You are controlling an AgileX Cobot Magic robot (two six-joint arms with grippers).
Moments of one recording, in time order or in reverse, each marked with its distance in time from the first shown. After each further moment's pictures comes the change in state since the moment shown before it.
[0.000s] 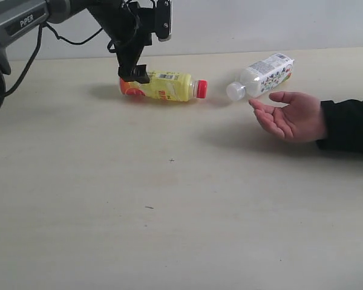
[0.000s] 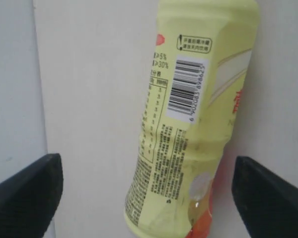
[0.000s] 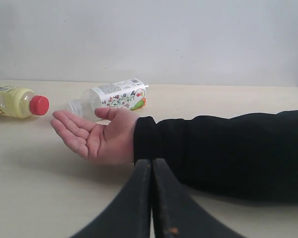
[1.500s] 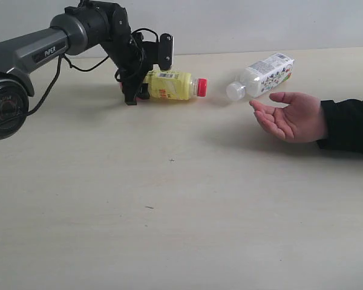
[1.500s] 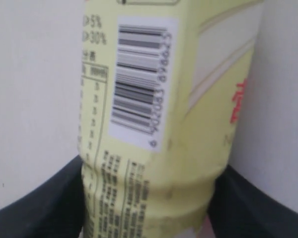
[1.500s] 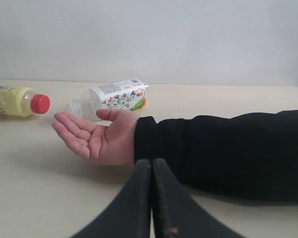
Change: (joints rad) left arm 0.000 0.127 -0.002 0.047 -0.093 -0.015; right arm 0.000 0.000 0.000 0.000 0.000 0.000
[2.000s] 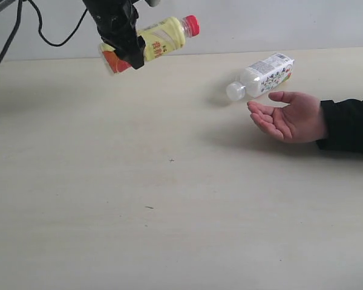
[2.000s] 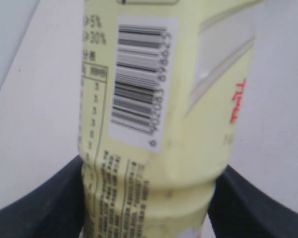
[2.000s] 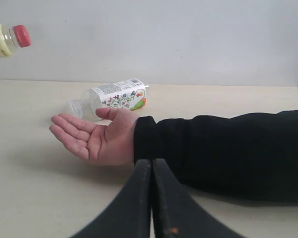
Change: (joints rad) left arm 0.000 -0.232 0.000 0.004 0.303 -0.610; right arm 0.000 0.000 0.000 0.000 0.000 0.000
